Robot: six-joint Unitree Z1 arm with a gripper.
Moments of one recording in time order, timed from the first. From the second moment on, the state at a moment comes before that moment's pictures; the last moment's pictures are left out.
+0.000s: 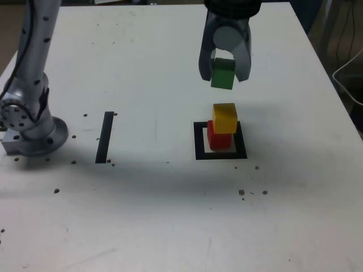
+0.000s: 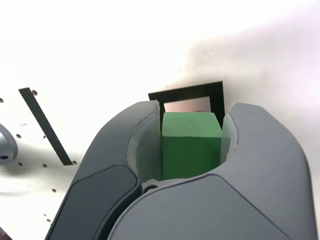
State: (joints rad) arm 0.04 2.04 -1.86 1.49 0.10 0.18
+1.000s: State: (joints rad) arm -0.02 1.98 -1.79 1.46 0.03 0.05
